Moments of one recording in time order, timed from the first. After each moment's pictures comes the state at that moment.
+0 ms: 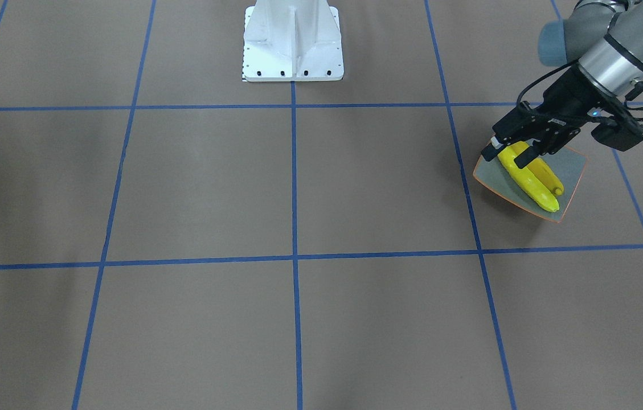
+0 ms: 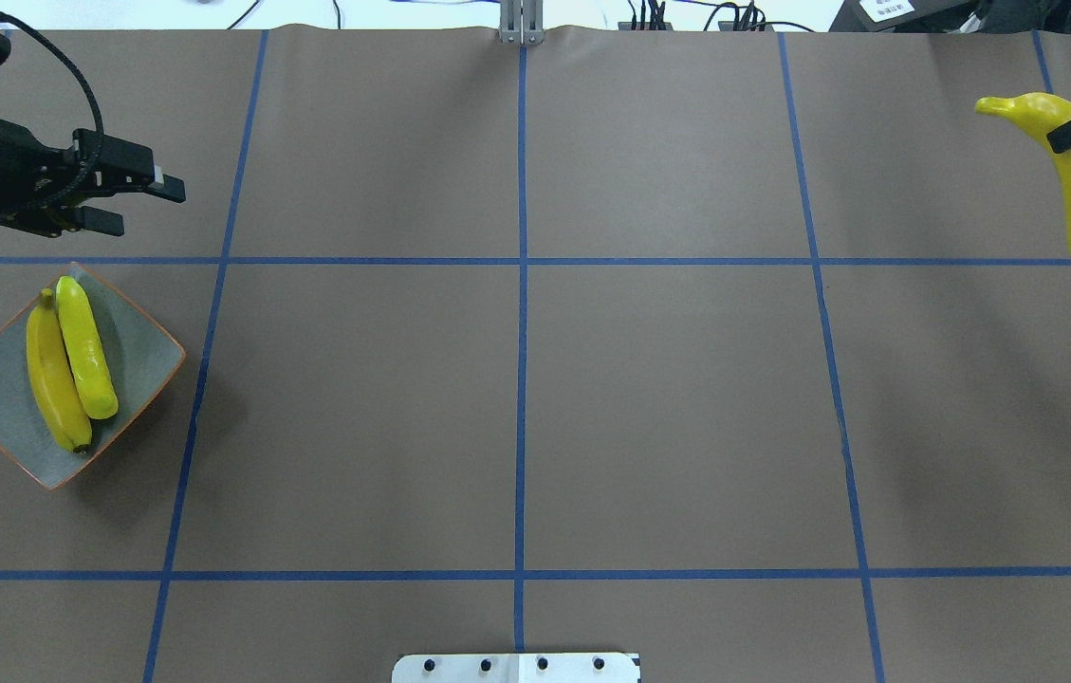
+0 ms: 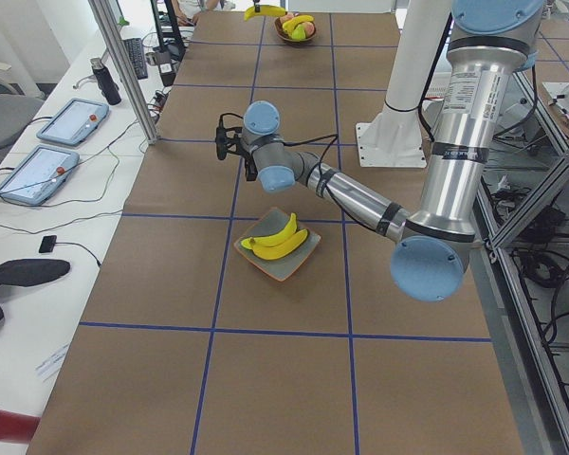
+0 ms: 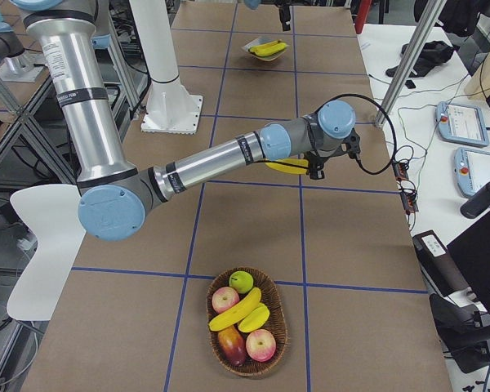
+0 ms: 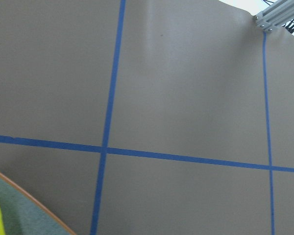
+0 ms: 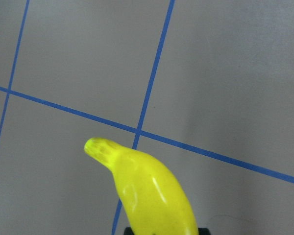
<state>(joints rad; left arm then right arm) -1.02 -1.78 -1.86 -2.28 -2.30 -1.36 1.38 -1.31 1.74 -1.56 2.67 0.27</state>
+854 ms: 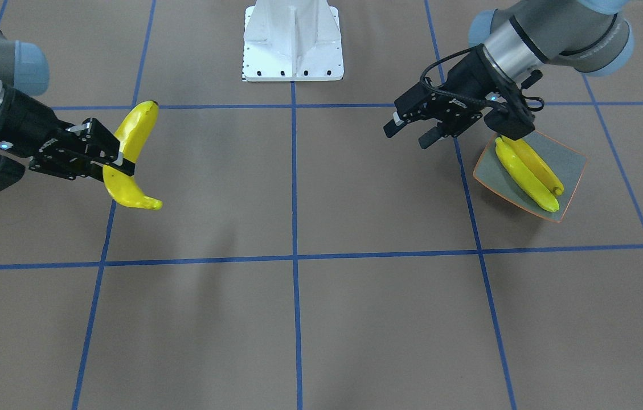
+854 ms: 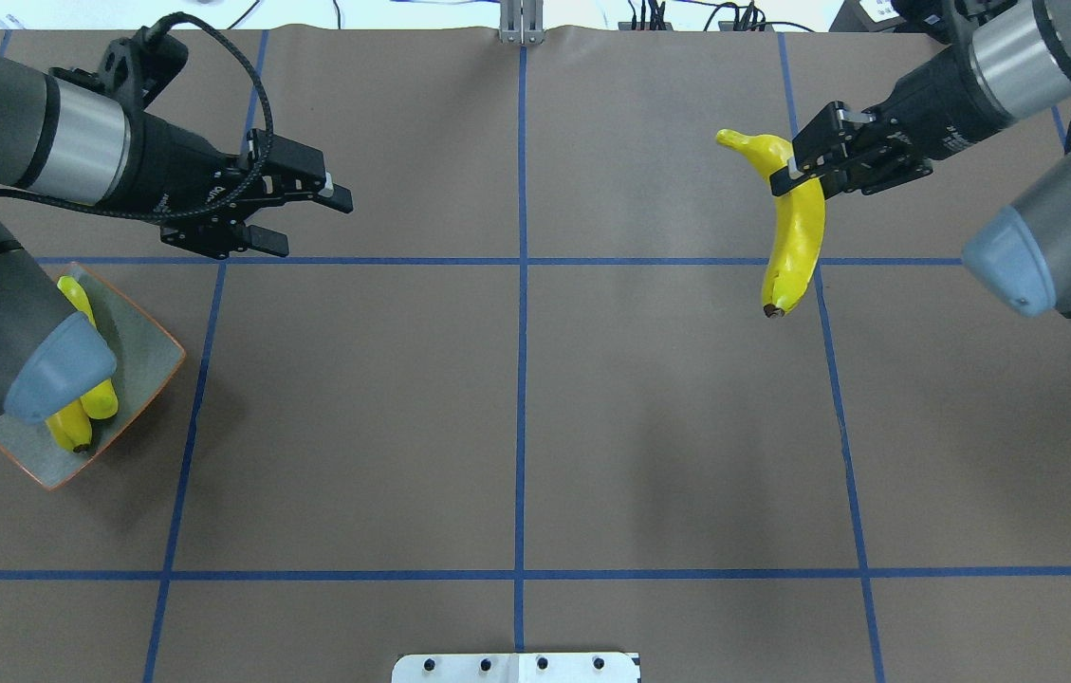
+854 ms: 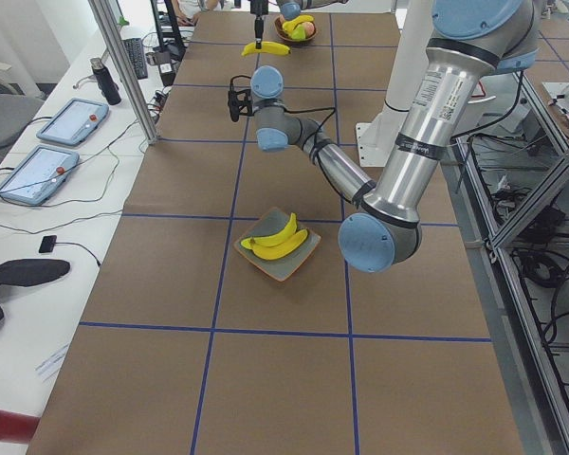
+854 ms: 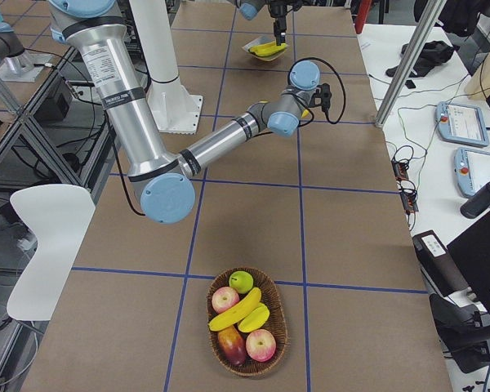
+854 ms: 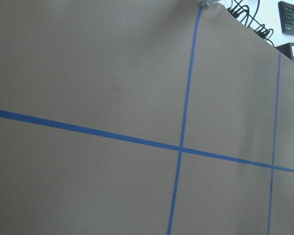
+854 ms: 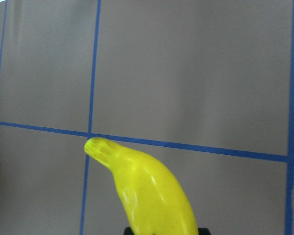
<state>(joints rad) -0.86 -1.99 -1.86 -2.29 -2.27 -1.57 1.04 -1.17 1.75 -1.02 2.55 1.14</state>
